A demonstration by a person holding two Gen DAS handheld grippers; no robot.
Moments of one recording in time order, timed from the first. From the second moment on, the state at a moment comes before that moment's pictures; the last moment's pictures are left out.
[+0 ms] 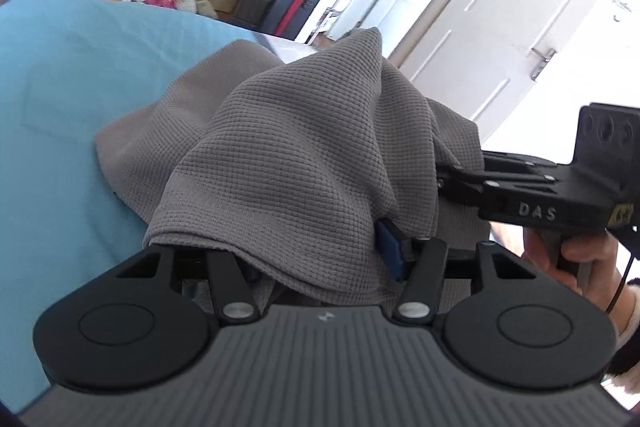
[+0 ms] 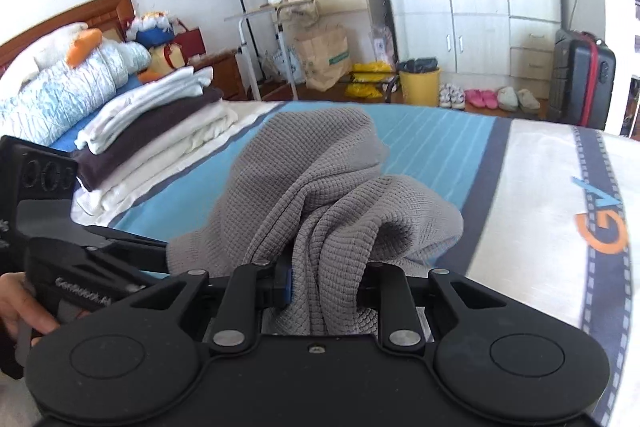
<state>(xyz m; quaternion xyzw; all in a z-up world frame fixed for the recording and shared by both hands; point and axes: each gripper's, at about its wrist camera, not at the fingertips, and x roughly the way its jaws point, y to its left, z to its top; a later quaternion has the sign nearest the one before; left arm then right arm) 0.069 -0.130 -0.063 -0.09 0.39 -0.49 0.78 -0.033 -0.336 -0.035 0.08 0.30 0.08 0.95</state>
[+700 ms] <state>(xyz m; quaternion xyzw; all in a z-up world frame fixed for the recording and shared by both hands) 0.014 -0.360 0.169 0.19 0.32 -0.46 0.81 -0.089 -0.480 0.142 0.02 0.25 0.04 0.97</state>
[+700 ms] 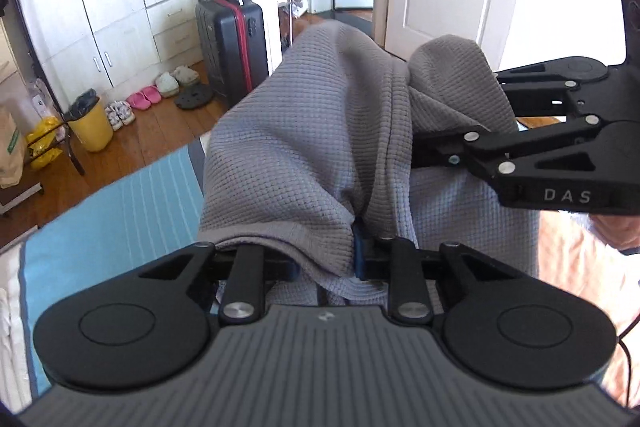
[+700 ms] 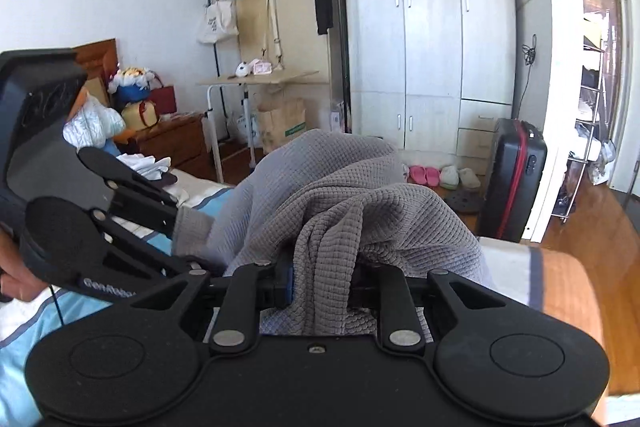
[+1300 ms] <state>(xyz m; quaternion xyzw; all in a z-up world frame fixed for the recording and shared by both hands) 0.017 -0.497 0.156 0.19 0.25 -0.39 0.87 -0.102 -0.555 0.150 0.01 0.30 -0.04 0.95</state>
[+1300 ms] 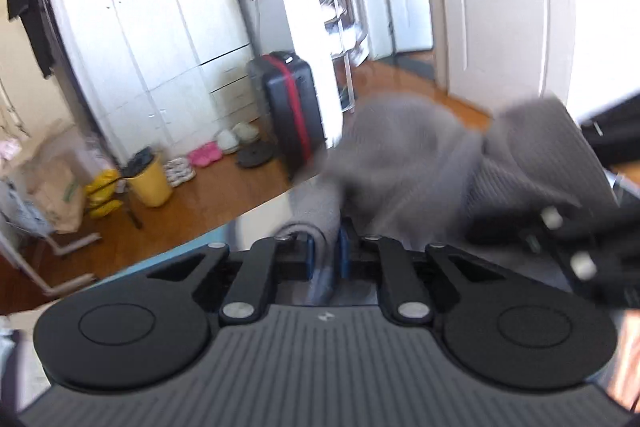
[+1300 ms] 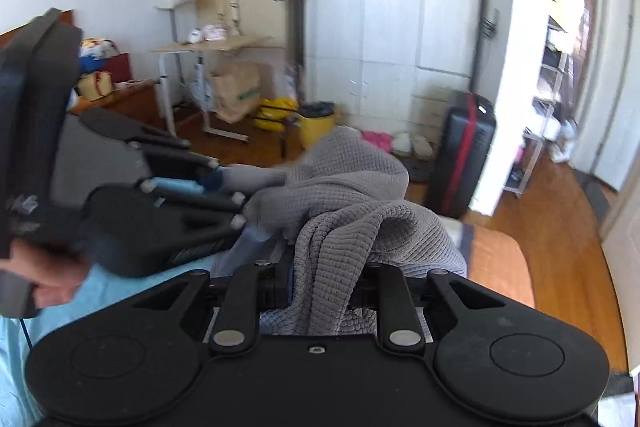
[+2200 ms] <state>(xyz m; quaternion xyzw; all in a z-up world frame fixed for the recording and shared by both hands) 0.033 -0.522 0.003 0.22 0.34 -0.34 0.85 -0.137 -0.713 0.004 0.36 0.30 -0.23 0.85</state>
